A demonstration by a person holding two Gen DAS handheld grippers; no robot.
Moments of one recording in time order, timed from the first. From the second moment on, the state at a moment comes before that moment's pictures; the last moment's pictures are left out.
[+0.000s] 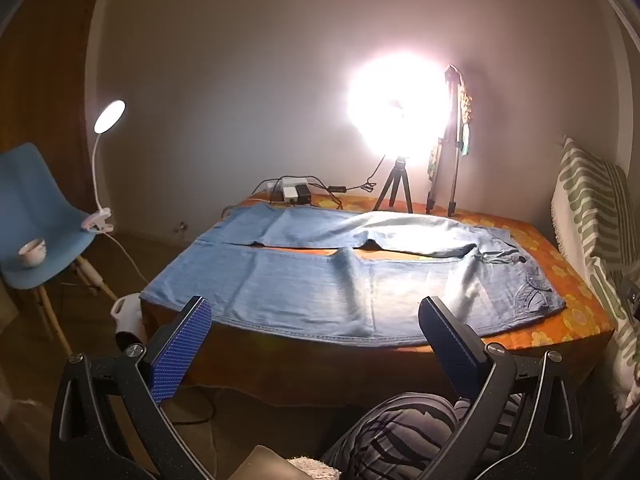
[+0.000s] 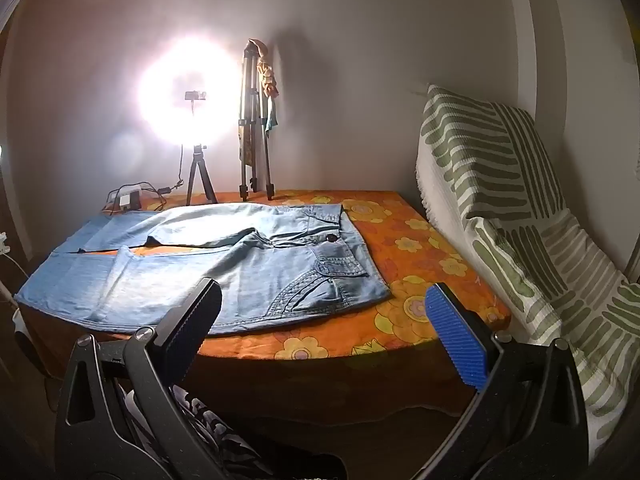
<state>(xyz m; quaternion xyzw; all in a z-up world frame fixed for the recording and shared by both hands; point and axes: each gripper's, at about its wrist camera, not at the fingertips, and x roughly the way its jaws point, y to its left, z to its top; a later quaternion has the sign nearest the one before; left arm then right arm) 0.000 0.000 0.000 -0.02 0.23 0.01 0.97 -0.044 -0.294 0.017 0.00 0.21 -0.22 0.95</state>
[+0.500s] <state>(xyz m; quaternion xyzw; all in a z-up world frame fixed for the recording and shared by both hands) 0.001 0.017 0.001 -0.03 0.23 0.01 0.97 -0.047 -0.292 0.018 -0.01 0.21 -0.22 0.95</state>
